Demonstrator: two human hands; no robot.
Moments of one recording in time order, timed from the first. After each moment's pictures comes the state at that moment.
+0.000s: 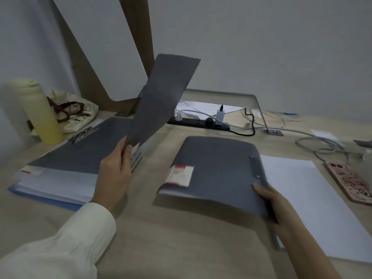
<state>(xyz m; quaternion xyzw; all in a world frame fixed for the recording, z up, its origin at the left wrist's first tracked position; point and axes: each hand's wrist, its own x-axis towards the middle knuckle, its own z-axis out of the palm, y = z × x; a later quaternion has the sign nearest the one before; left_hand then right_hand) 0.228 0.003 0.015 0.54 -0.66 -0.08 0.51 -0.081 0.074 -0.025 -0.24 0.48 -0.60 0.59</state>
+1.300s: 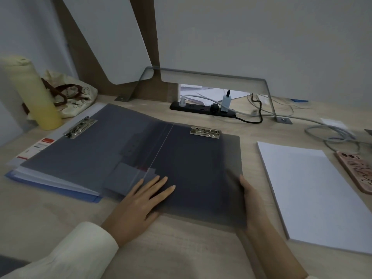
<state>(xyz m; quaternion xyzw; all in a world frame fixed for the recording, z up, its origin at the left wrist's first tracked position) 0.247 0.027 -0.087 0.41 -0.91 0.03 0.12 -0.006 0.061 -0.041 -0.10 0.50 -0.59 0.63</state>
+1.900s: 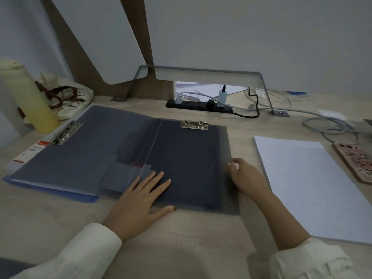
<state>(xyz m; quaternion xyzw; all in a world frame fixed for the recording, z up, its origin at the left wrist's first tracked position) 0.223 0.033 -0.061 0.49 -0.87 -0.05 0.06 -0.039 0.026 -0.031 -0.53 0.80 -0.19 0.21</state>
